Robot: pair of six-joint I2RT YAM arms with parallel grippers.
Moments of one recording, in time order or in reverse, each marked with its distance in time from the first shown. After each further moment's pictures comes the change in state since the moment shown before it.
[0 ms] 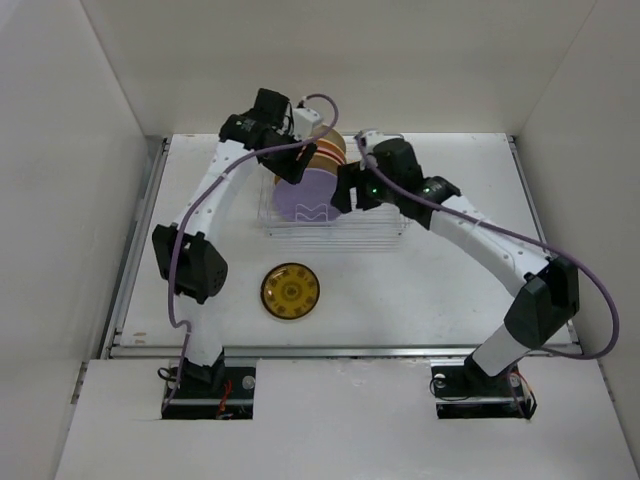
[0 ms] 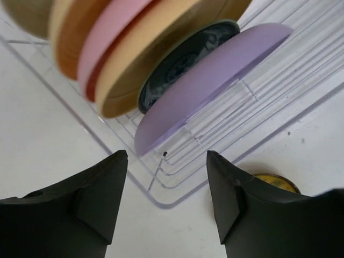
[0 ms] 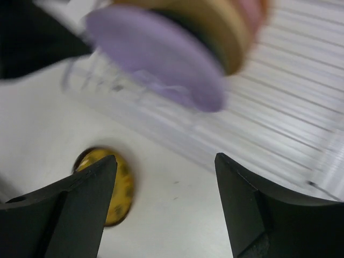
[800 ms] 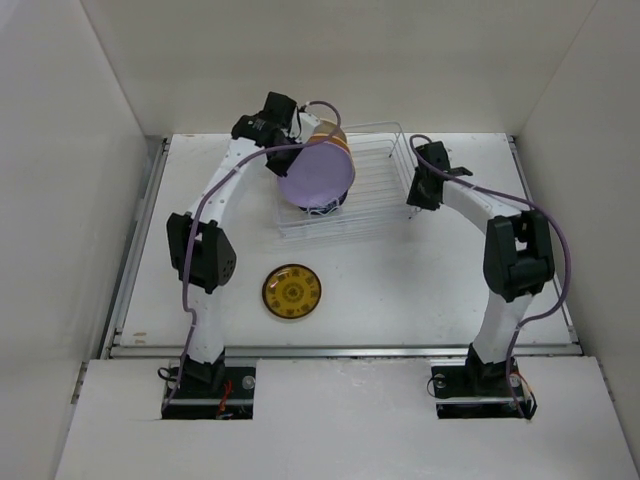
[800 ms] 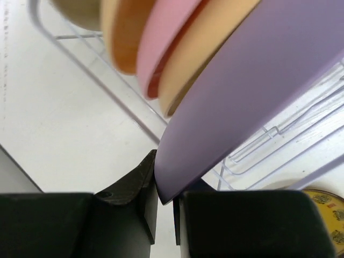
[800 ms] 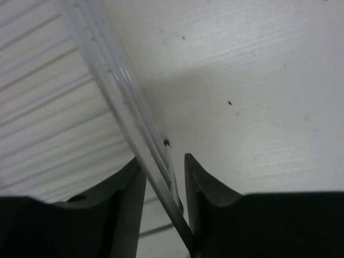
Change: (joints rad) left arm -0.028 0.148 0.049 0.019 -0.200 0.062; right arm -0.424 0.290 -0.035 -0.050 0.347 0.164
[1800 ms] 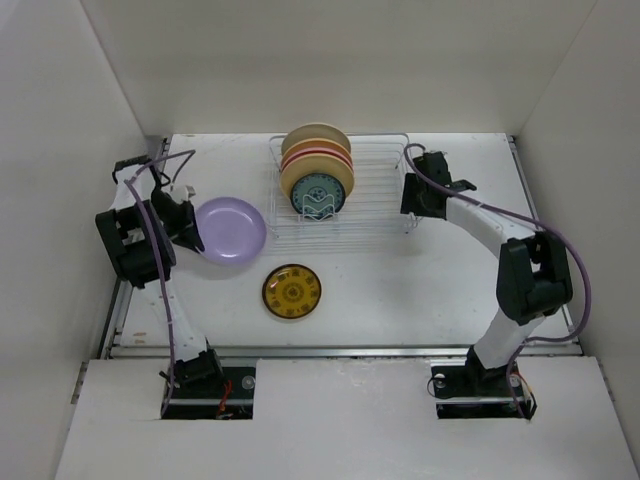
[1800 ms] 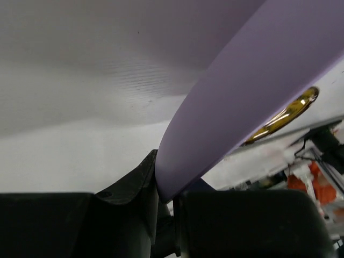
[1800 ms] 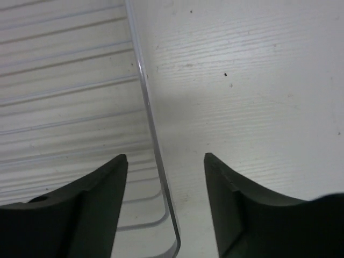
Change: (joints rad) left arm 0.732 0.008 -0.385 -0.354 0.430 -0.207; right arm 0.062 -0.154 -0.159 0.036 0.041 -0.078
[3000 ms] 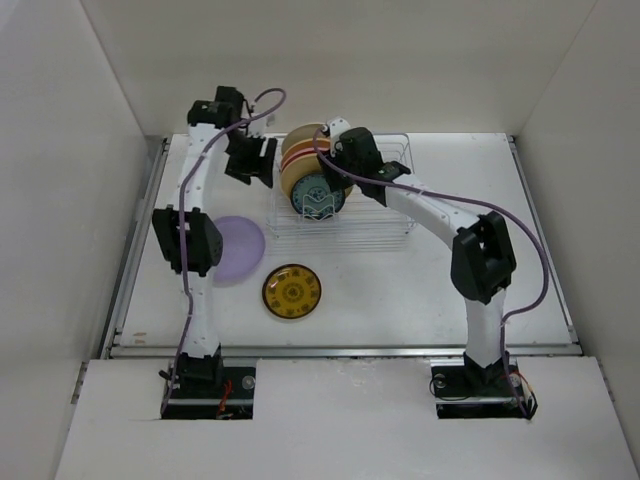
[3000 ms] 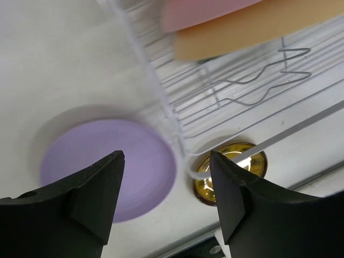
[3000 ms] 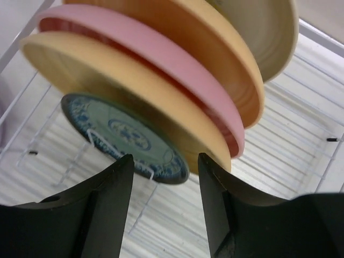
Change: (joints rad) left arm -0.448 0.104 0.608 -0.008 -0.070 0.006; right arm 0.308 0.256 0.467 0.161 -0.195 -0.396
